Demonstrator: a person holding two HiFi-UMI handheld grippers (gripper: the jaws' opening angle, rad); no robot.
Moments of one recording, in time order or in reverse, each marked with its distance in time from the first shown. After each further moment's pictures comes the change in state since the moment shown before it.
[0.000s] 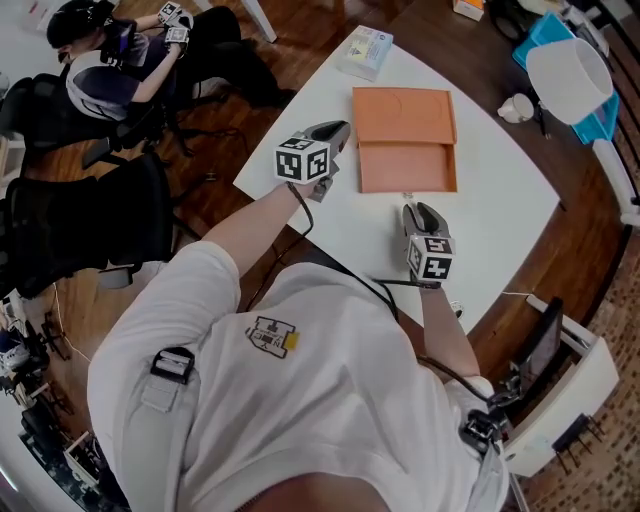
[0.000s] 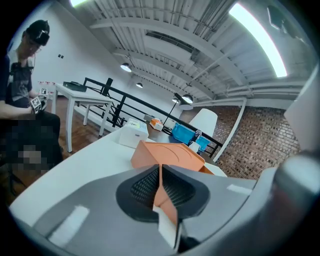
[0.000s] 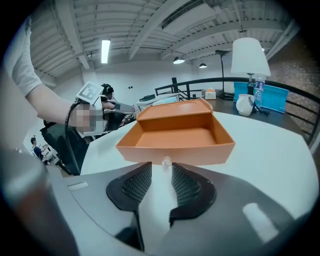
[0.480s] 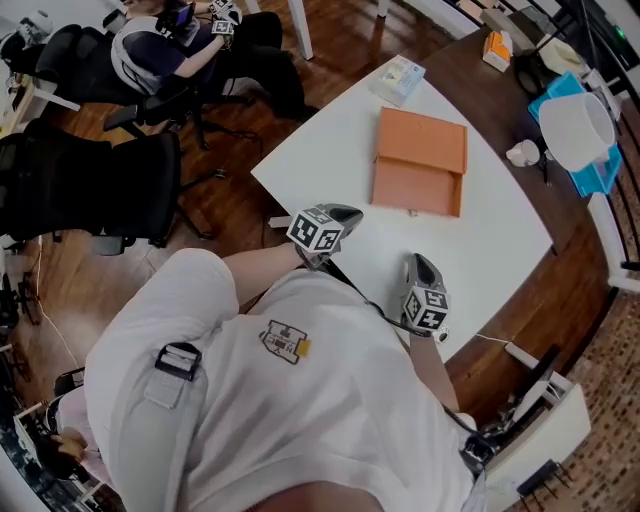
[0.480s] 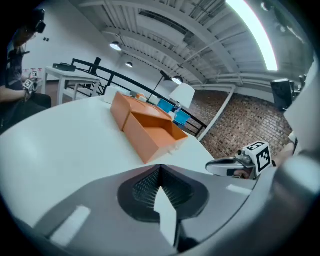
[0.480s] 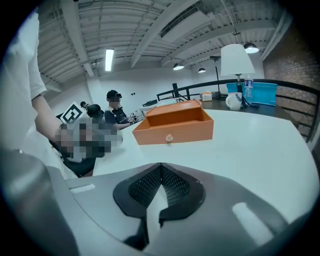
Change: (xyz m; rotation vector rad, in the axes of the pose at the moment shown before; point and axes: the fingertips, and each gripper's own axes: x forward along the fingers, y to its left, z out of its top) left arm -0.078 -0.090 -0.159 0.022 0.231 -0.138; right arm -0.061 0.006 -0.061 0.021 -0.074 0.029
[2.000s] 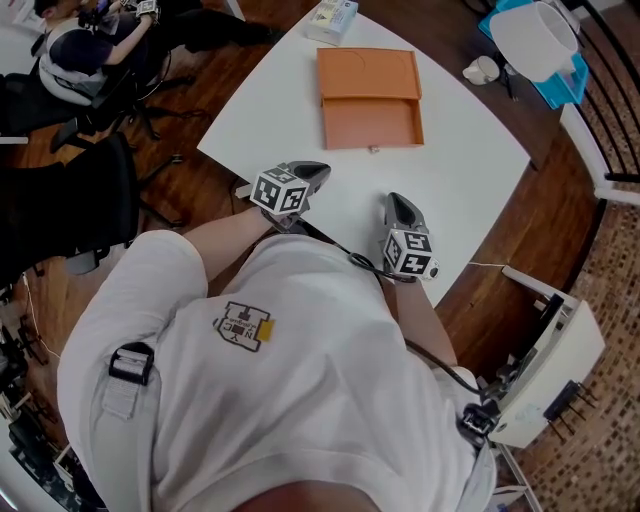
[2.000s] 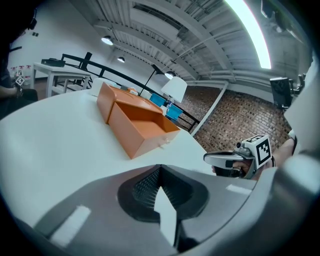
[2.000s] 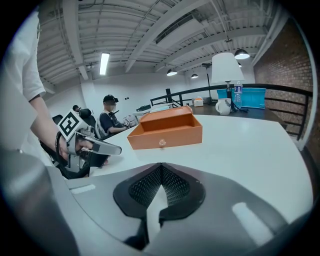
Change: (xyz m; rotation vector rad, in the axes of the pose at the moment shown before) left arm 0.020 -0.019 -0.012 0.043 0.044 -0.080; right arm -0.012 -0.009 0.005 0.036 -0.058 -0.082
